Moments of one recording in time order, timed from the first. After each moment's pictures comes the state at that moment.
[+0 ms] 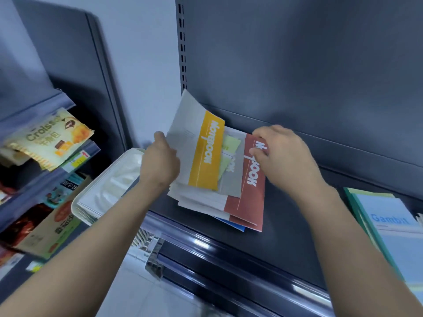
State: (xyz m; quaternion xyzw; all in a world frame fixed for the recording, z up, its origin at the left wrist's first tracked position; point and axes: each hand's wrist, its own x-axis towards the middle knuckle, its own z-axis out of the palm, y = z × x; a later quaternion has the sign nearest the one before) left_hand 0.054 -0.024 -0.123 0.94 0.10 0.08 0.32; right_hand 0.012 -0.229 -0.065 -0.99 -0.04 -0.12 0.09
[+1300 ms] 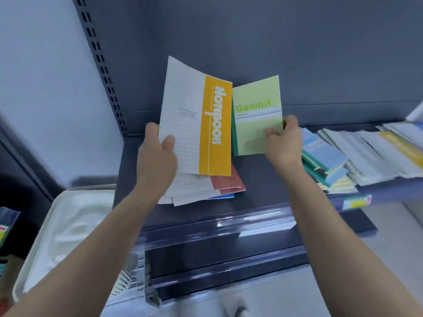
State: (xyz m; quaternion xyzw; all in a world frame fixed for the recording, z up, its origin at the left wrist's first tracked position) left_hand 0.044 -0.015 -0.096 0.81 -0.19 0.01 0.56; right_hand -0.053 -0.210 -0.080 -0.76 0.37 -0.34 0.41
